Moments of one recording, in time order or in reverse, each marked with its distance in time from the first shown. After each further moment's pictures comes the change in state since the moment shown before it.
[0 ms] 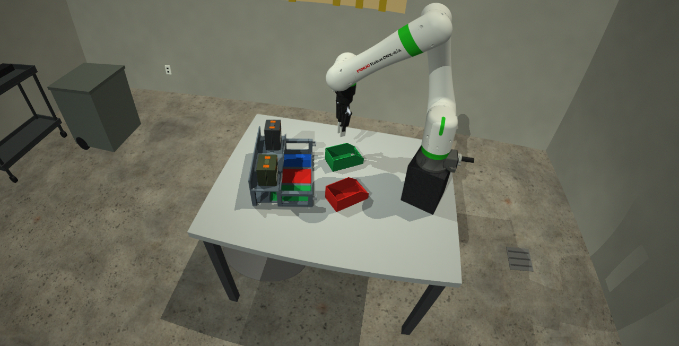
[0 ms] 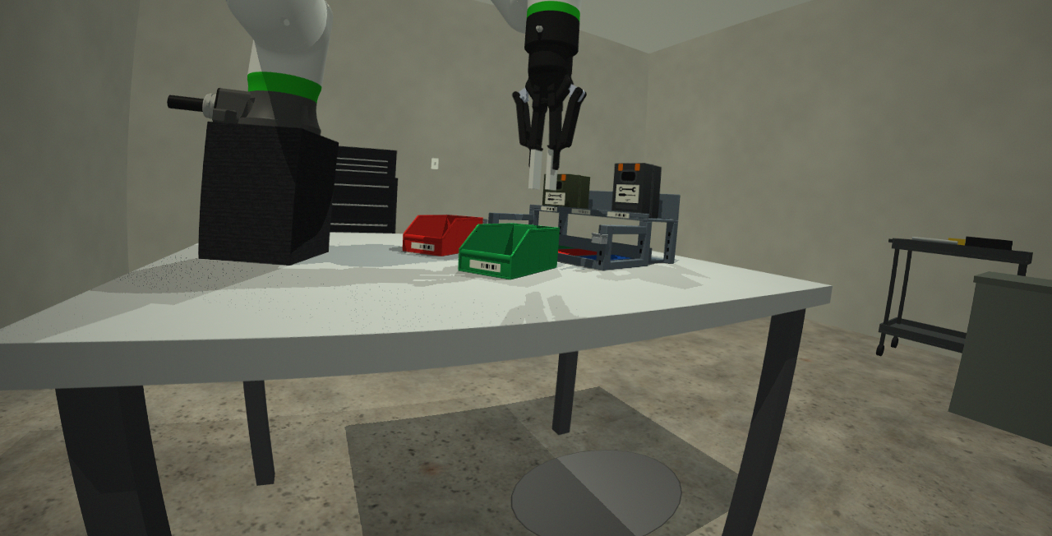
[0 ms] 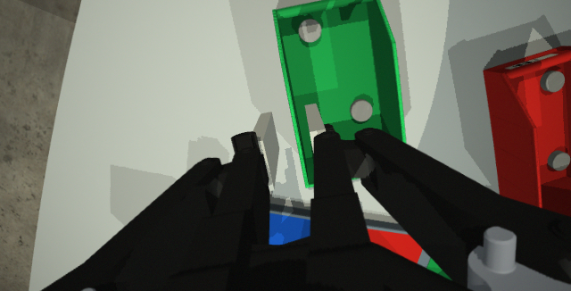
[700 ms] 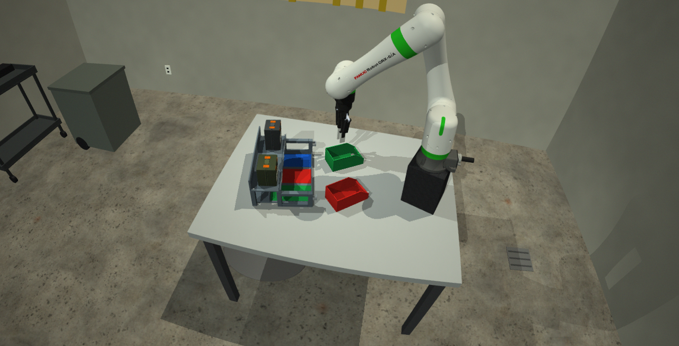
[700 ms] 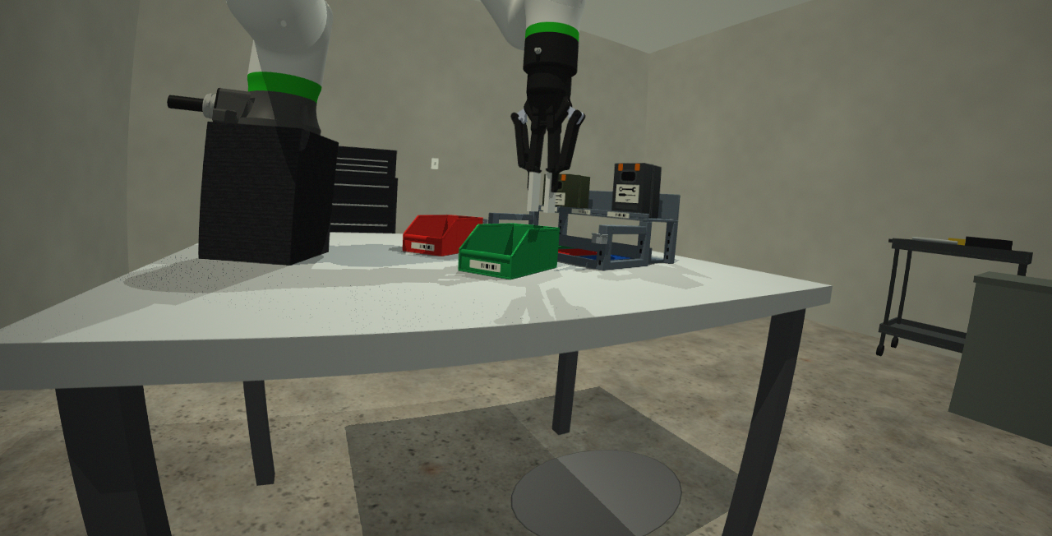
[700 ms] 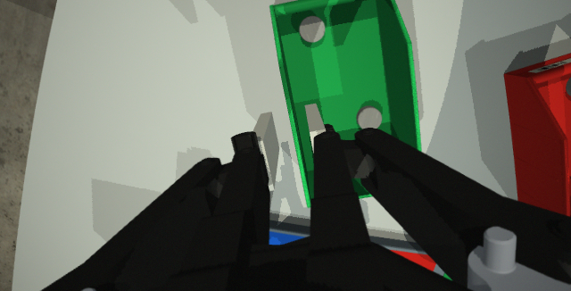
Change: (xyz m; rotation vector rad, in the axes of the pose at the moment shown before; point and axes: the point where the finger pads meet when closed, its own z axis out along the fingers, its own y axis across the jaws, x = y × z) arm 0.000 0.000 0.038 0.000 0.000 0.000
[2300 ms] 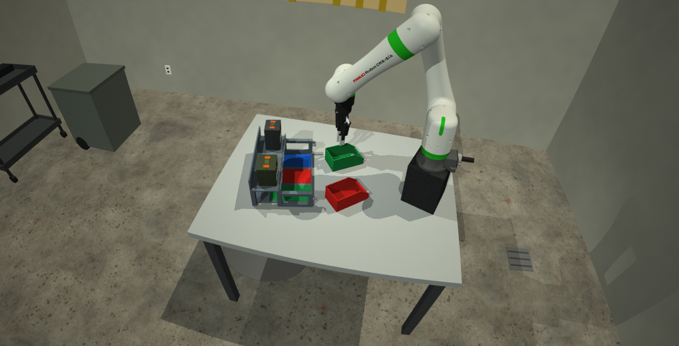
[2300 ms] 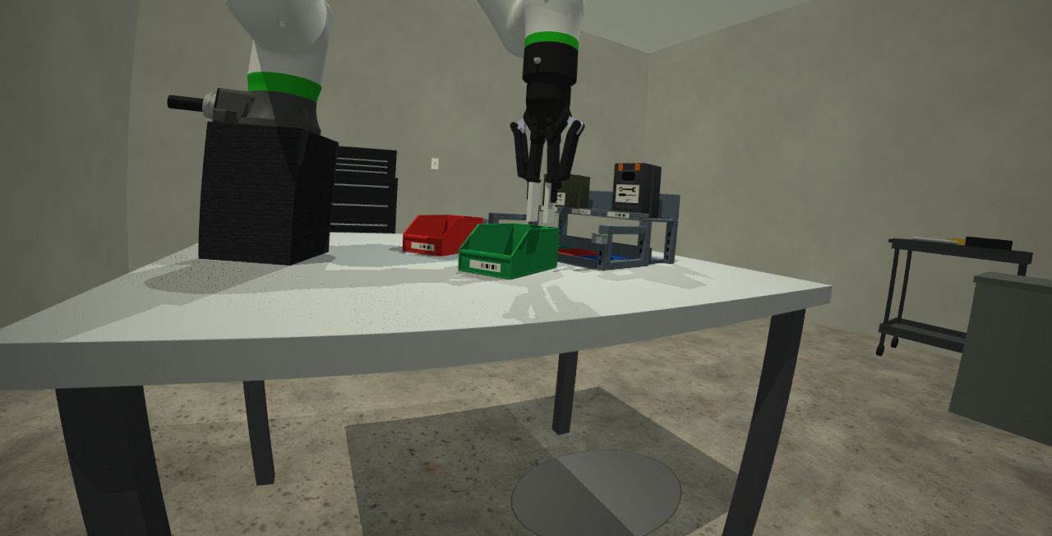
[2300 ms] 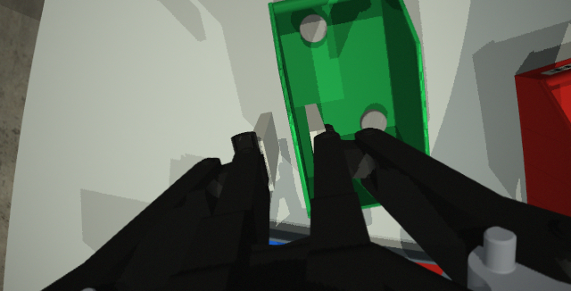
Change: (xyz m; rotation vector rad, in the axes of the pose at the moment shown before) arm 0.000 0.000 0.017 0.000 0.000 0.000
